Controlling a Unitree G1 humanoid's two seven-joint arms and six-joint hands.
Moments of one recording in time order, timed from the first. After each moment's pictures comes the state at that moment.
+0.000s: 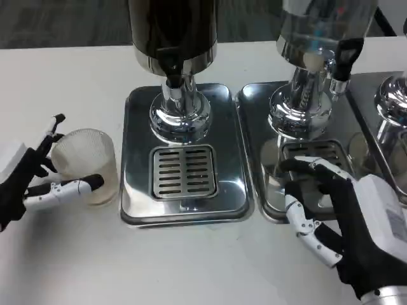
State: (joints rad) left arm -0.42 0.68 -0.16 1.13 0.47 -0.73 0.18; right arm 0.40 -0.15 0.23 -0.44 -0.72 0.02 -0.17
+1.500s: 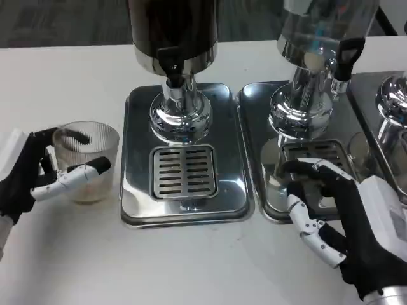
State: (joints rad) left arm -0.44 0.62 -0.13 1.20 0.43 -0.86 0.32; right arm 0.40 -0.14 0.22 -0.44 -0.68 0.02 -0.15
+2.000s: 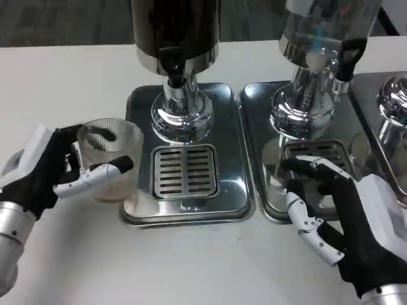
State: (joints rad) left arm -0.46 0.56 -0.16 1.17 0.43 -0.88 0.26; right arm 0.40 -0.14 0.22 -0.43 -0.68 0.02 -0.15
